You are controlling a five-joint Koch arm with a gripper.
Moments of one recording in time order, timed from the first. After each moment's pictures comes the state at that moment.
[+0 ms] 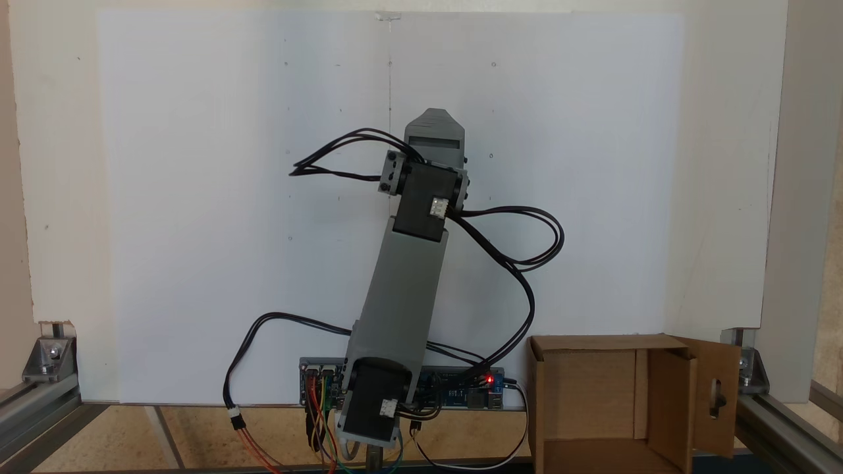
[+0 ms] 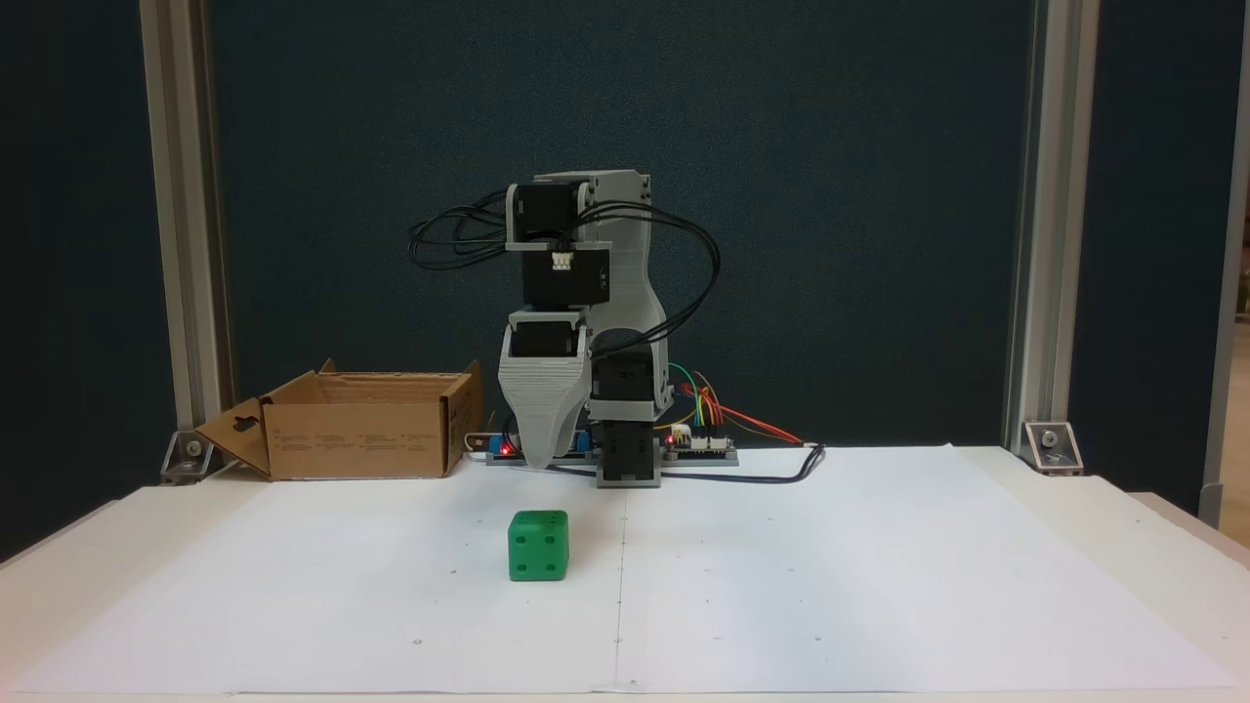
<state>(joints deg) 13.3 85.4 88.3 55.9 -11.2</state>
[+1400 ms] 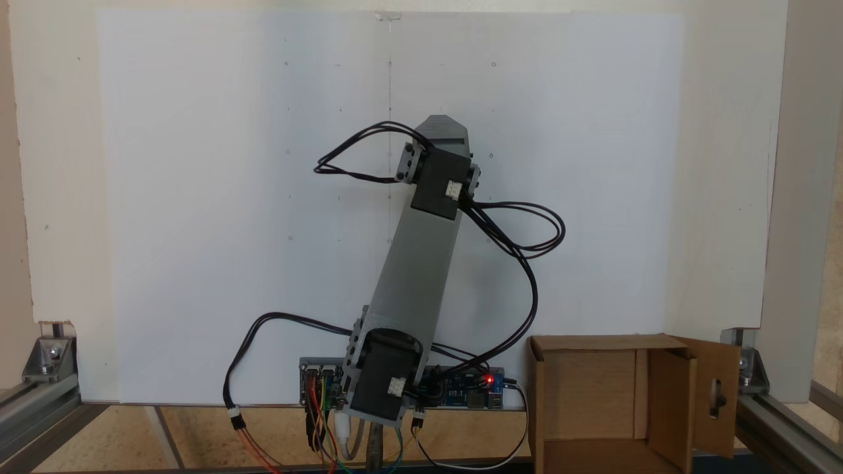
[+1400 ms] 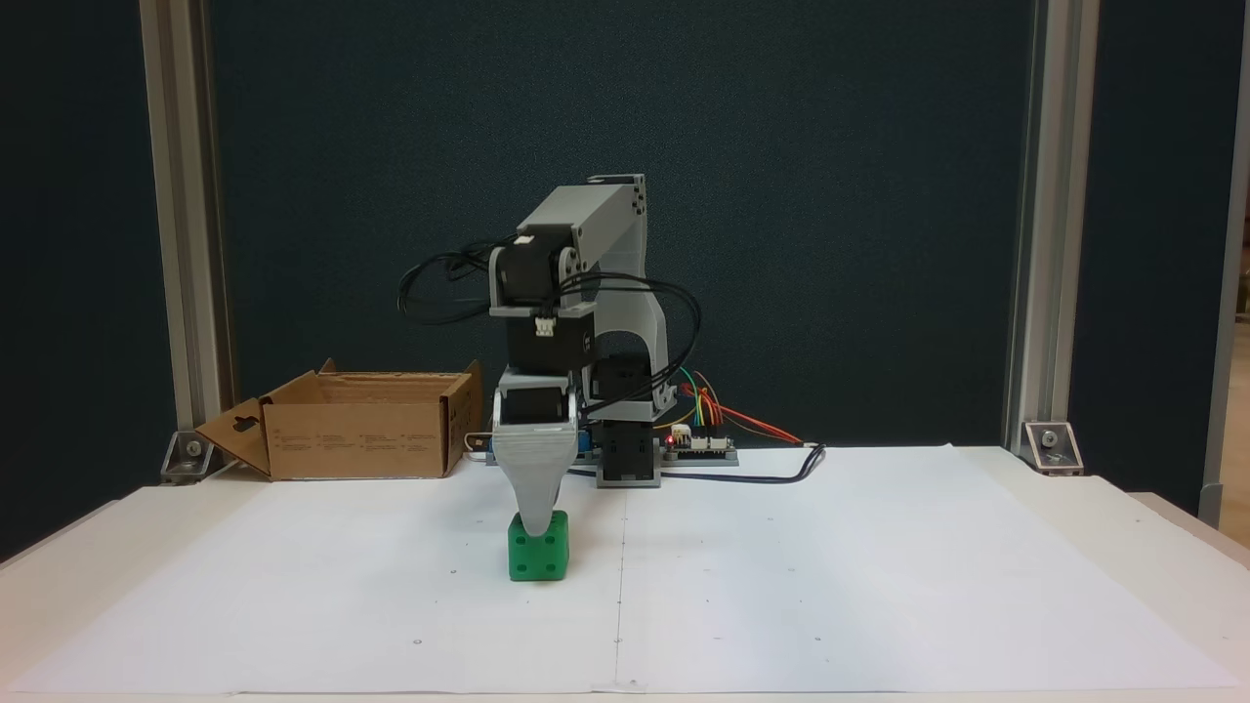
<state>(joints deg) 16.3 80.1 97.8 46.7 -20.5</state>
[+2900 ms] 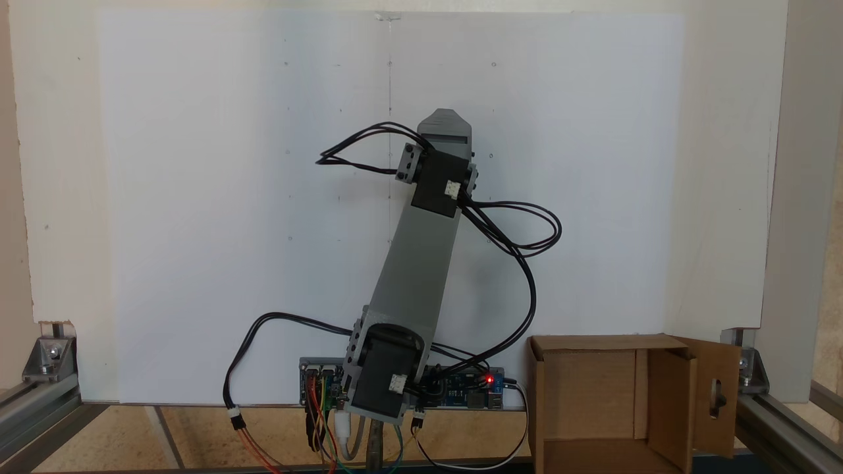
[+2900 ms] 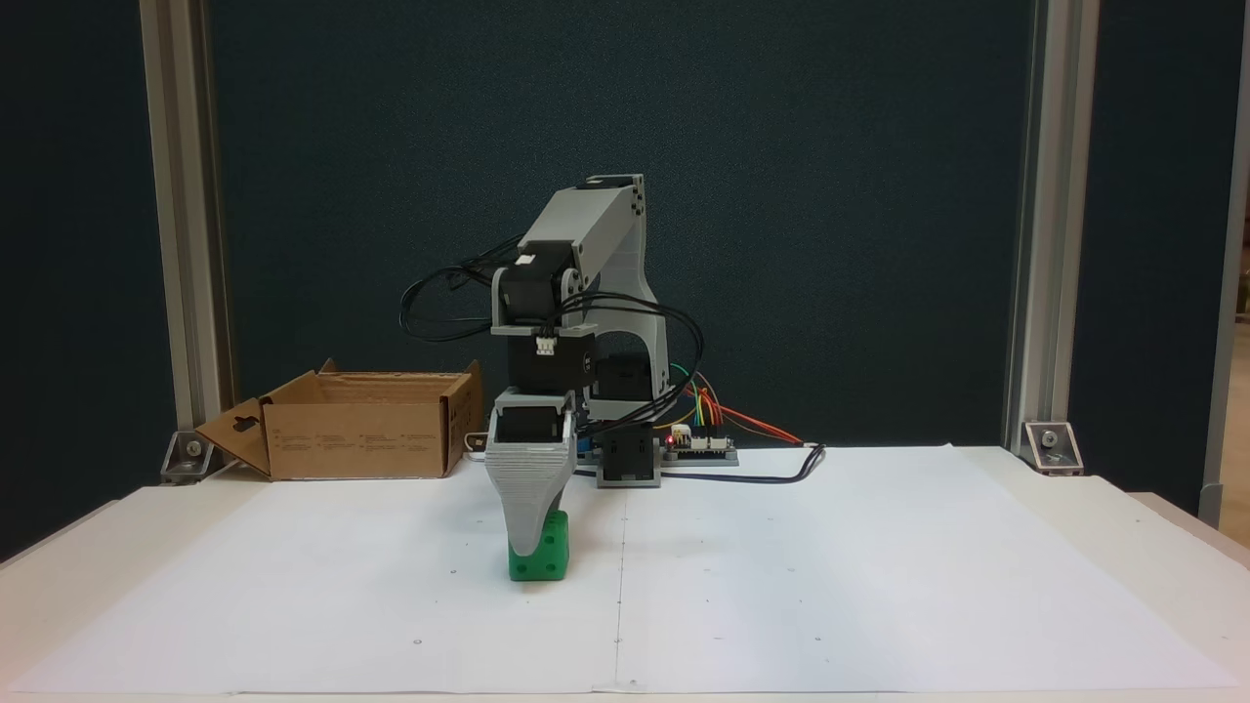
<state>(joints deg) 16.1 79.1 101.7 38.2 -15.0</state>
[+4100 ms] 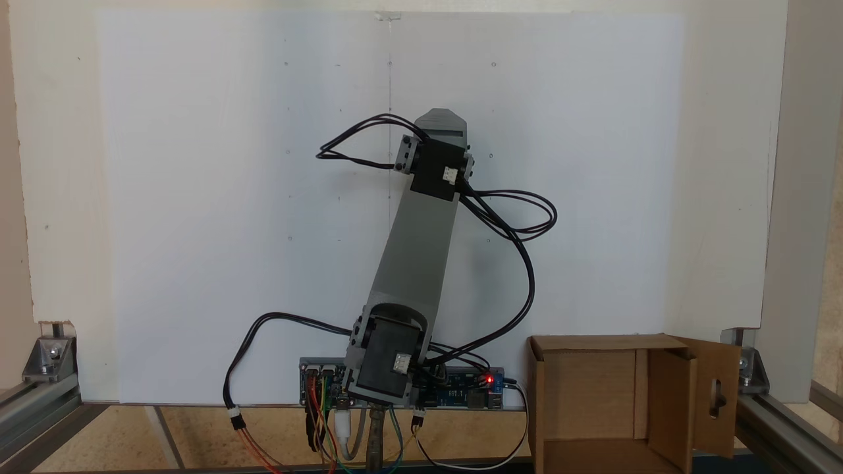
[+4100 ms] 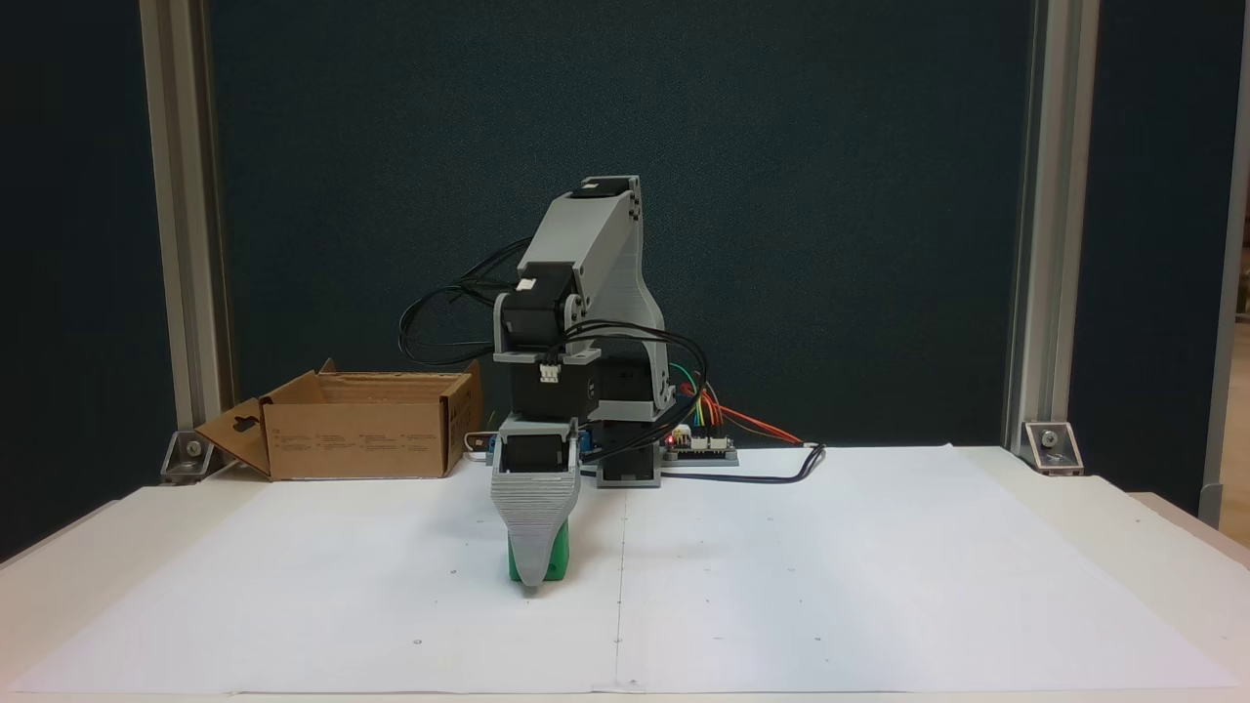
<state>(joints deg) 14.9 74.9 101.7 35.4 -15.0</state>
